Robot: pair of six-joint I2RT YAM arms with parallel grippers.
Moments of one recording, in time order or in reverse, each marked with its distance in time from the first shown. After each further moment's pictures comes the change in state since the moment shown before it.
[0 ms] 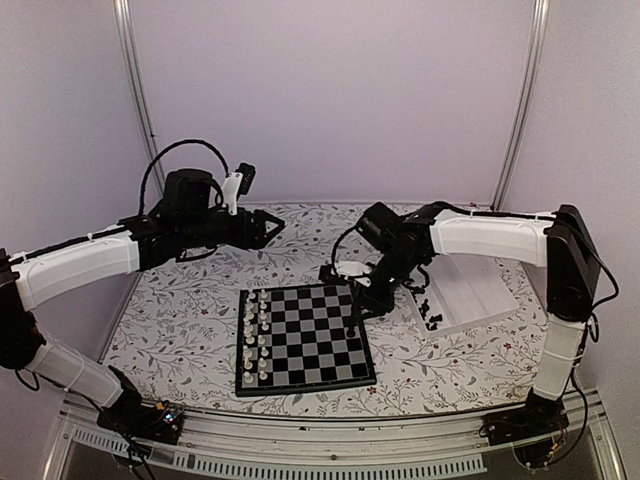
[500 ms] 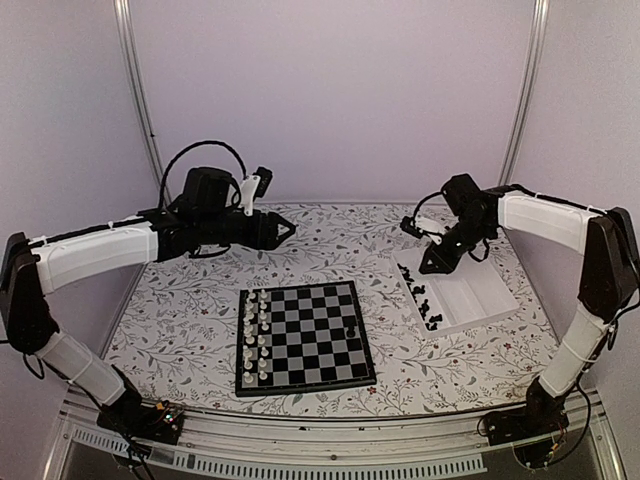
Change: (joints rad) left arm -0.011 0.110 0.073 -0.037 0.019 0.014; right arm -0.399 -0.207 -0.146 0.017 0.068 -0.003
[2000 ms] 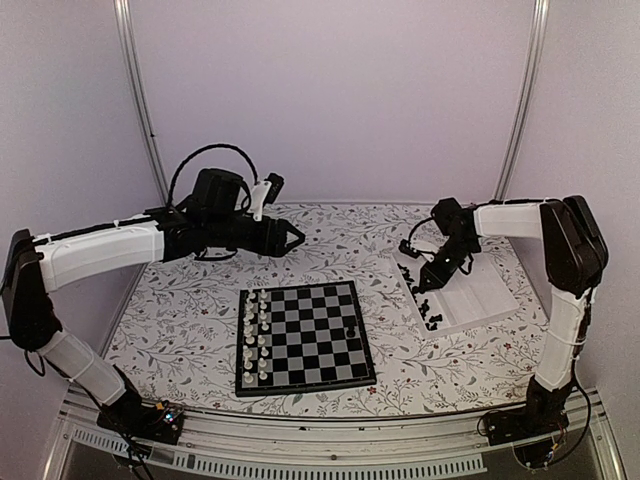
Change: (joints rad) left arm -0.050 0.038 0.044 -0.062 0.031 -0.018; right arm -0.080 0.254 0.015 0.085 0.069 0.013
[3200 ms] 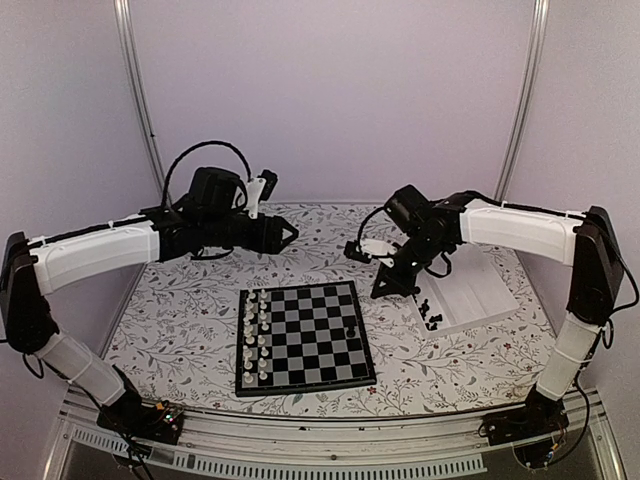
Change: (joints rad) left arm -0.002 -0.020 0.000 -0.021 -0.097 0.008; right arm 0.360 -0.192 0.055 -0.082 -0.044 0.016
